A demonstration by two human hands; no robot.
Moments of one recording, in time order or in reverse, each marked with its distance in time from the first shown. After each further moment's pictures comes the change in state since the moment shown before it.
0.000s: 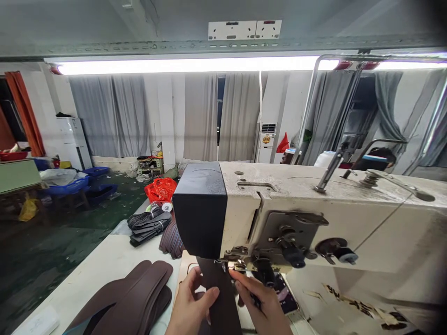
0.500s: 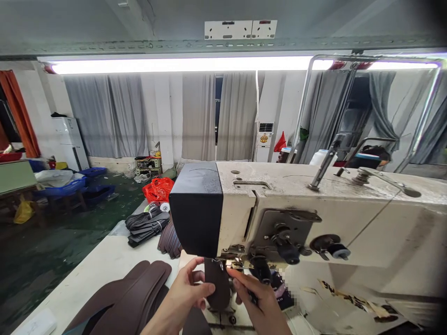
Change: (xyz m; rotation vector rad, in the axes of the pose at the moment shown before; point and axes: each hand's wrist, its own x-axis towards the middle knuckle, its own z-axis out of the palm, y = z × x) left_hand 0.009 0.033 -0.007 -0.027 -0.113 -0.226; right_hand 0.000 -0.003 -0.008 -0.013 -0.108 0.032
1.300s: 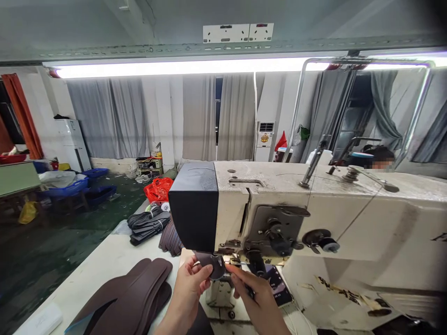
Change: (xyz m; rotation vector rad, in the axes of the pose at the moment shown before) left_hand 0.009 -0.013 0.016 -0.252 0.160 0.129; right_hand 0.004 -0.009 0.002 -0.002 0.024 0.044
